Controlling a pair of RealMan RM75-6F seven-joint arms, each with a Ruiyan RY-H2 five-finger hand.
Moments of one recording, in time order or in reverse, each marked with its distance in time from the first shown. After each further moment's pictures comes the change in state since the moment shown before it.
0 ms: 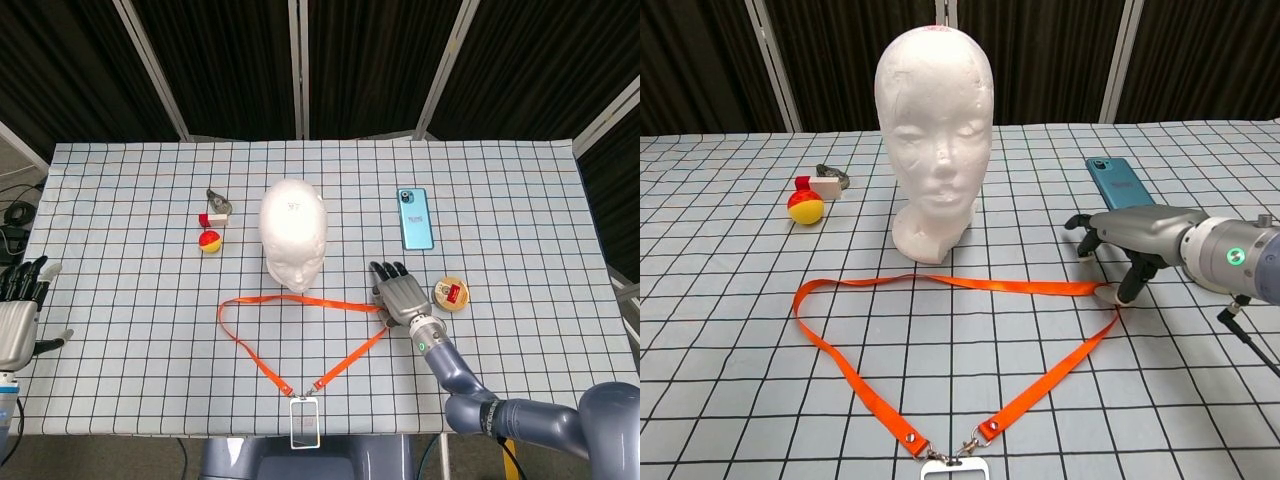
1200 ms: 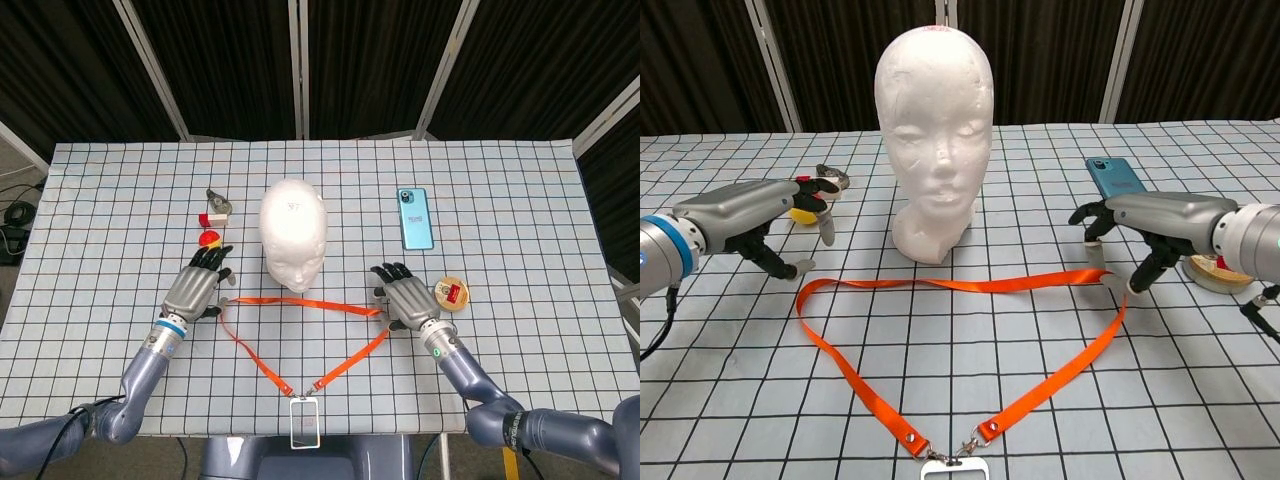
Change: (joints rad) left arm -0.446 -0.433 -0.099 0.136 -0.210 -0.460 0.210; right arm -0.073 0.096 0.007 -0.084 -0.197 0.007 0.220
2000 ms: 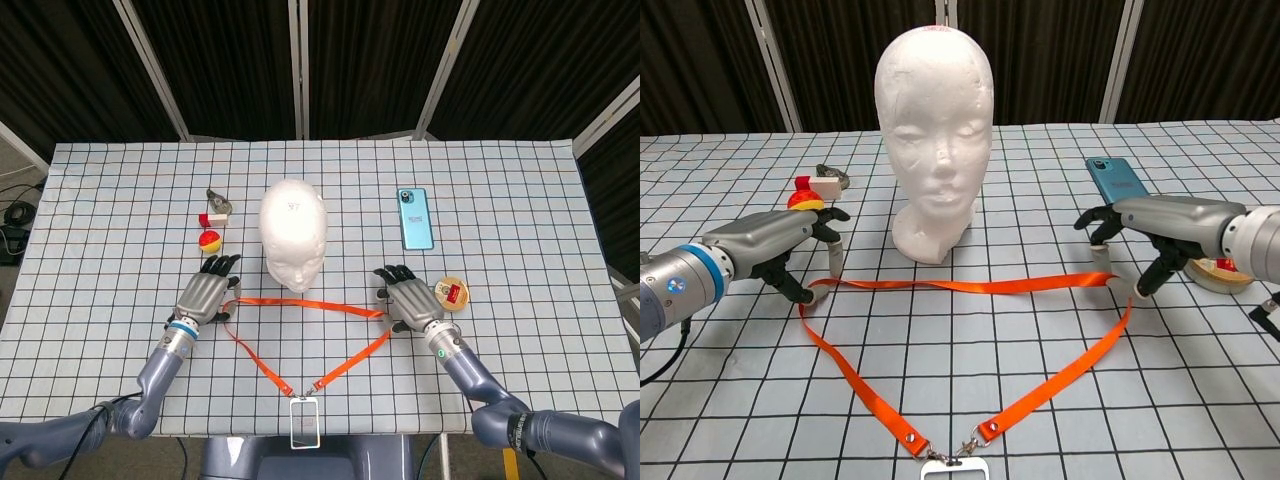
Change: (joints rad) left arm -0.038 -0.107 0.026 0.149 -0.045 -0.029 -0.030; right arm -0.017 0.012 -0.002 0.011 -0.036 -0.019 0.049
